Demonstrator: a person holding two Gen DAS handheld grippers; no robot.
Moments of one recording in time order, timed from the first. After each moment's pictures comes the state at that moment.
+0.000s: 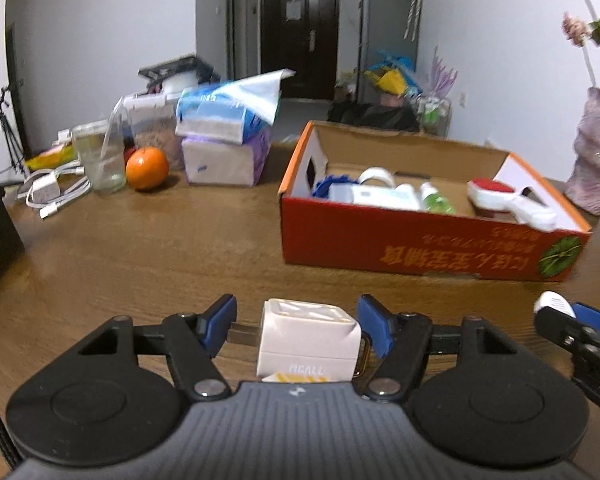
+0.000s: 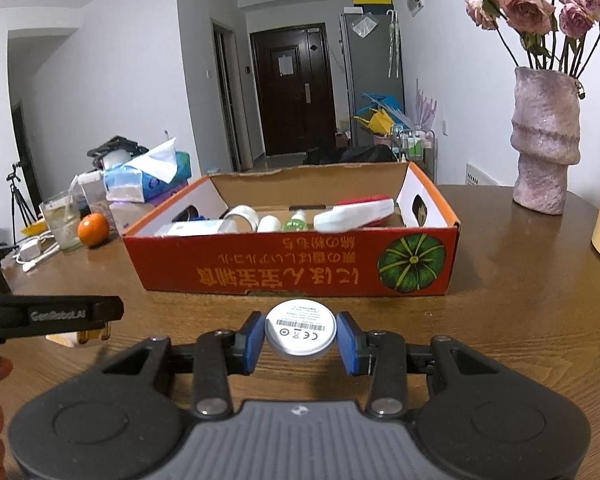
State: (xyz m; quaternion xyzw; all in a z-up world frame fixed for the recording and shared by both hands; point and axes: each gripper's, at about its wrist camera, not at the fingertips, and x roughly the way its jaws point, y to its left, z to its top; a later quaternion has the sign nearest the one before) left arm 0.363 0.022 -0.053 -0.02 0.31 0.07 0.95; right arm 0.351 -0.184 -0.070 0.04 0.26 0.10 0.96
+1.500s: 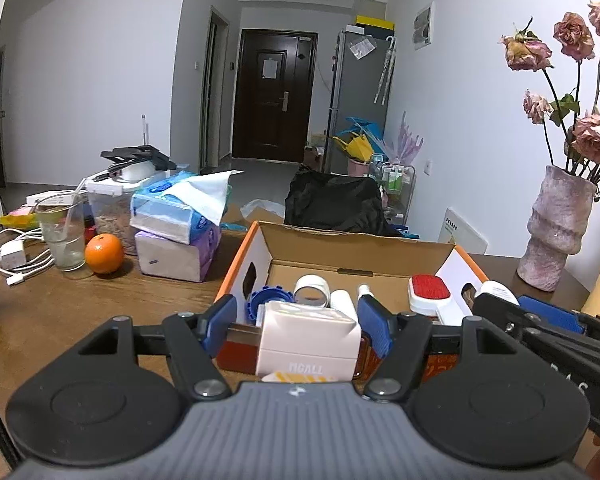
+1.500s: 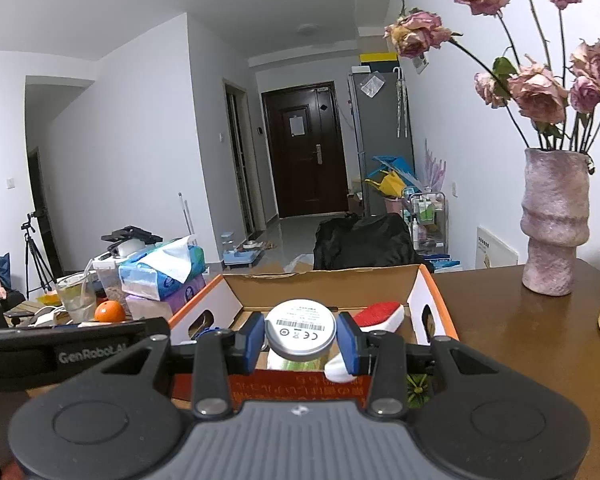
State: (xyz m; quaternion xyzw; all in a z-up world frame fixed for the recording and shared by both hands) left arm 0.386 -0.007 0.008 -0.05 0.22 0.03 0.97; right arm 0.379 -0.188 -0.004 0.05 0.17 0.12 0.98
